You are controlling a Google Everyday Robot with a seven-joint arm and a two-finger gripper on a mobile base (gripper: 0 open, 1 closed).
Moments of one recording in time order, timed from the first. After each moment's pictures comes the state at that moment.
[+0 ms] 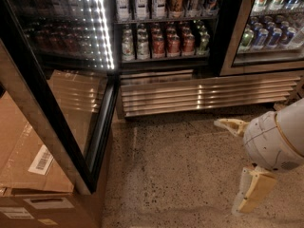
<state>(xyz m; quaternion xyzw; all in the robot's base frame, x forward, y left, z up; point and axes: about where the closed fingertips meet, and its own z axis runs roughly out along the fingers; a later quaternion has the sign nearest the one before) 0.351 -0.159 0.826 -0.68 0.68 0.13 0.22</state>
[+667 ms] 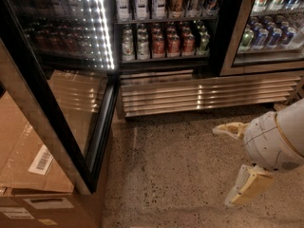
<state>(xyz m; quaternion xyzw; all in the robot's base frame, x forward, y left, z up) 0.351 -0.160 0.826 -0.68 0.69 0.13 0.22</state>
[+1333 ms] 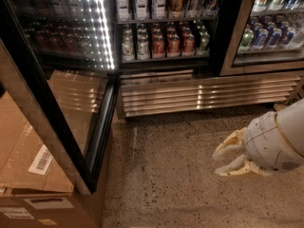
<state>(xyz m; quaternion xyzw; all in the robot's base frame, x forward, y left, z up) 0.351 -0.160 0.826 -0.68 0.69 0.13 0.22</state>
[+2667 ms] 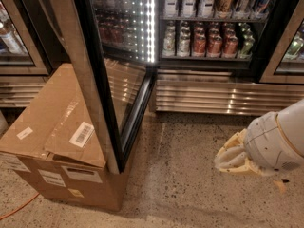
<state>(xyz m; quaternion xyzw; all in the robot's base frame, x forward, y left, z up) 0.351 -0.160 0.826 -0.68 0.68 0.13 0.22</state>
